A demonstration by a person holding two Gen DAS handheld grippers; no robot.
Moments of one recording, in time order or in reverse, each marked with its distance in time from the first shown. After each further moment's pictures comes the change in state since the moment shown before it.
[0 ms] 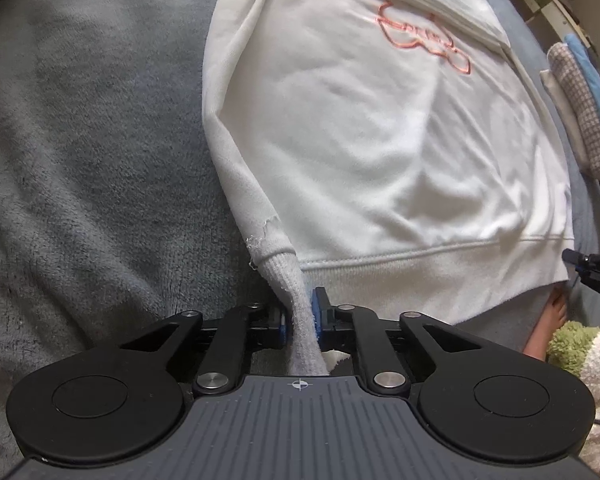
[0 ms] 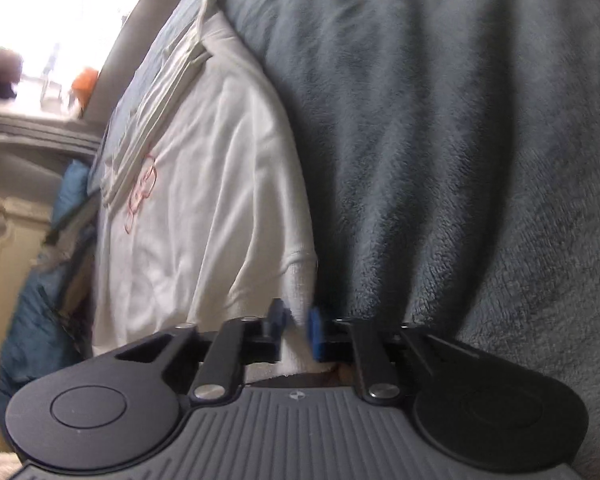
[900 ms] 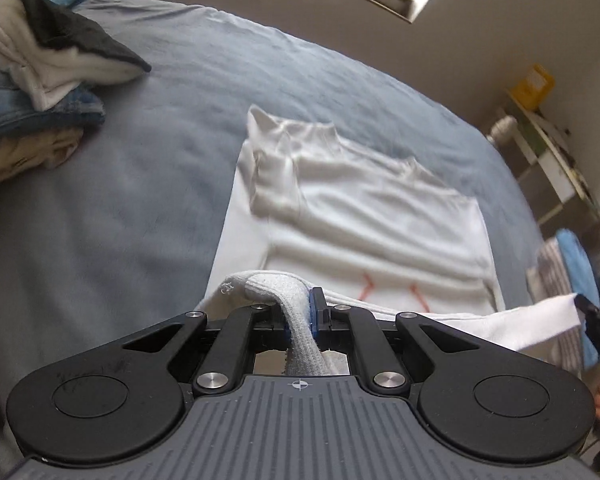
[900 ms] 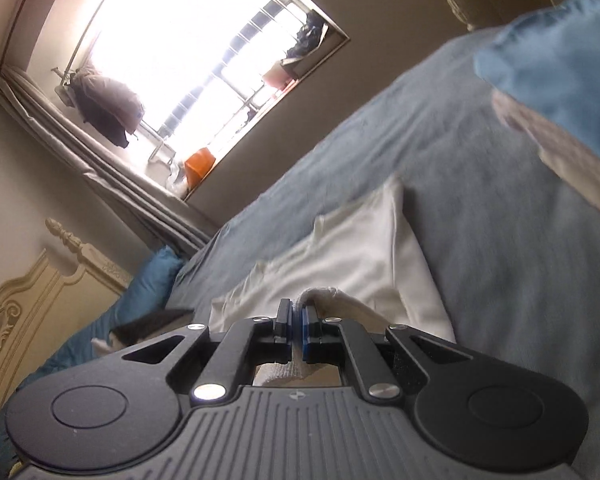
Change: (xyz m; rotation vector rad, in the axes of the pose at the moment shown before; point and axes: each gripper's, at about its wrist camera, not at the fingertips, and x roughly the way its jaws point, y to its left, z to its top) left arm -0.052 -0.019 0.188 -0.119 -0.402 -0.018; right arm 0.010 0.135 0.175 -0.252 -0.390 0.235
